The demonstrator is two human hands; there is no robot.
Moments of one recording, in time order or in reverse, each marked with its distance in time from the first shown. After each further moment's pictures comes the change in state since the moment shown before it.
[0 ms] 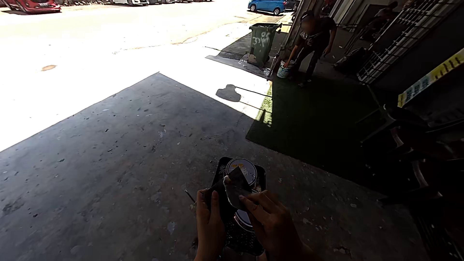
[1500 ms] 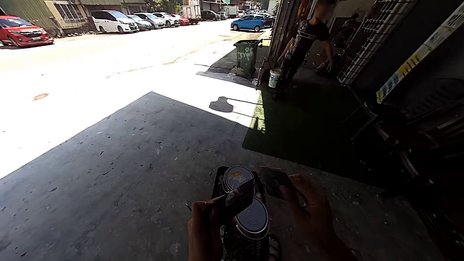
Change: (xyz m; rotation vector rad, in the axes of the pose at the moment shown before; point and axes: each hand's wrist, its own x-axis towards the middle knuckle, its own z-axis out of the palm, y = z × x) left_hand 0.004 0.045 -0.020 0.386 -0.207 0.596; right_hand 0.016 0.017 -0.064 0.287 0.345 0.231
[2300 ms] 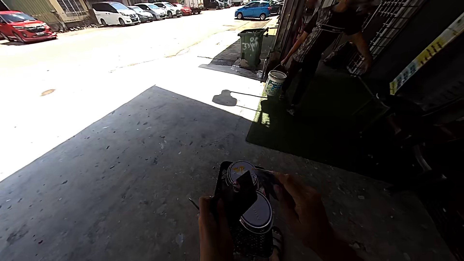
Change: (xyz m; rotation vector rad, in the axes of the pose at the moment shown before) left_hand -0.009 0.005 0.017 -0.013 0.026 -0.288; right_hand -0.003 -0.007 0.014 -0.304 -0.231 -0.125
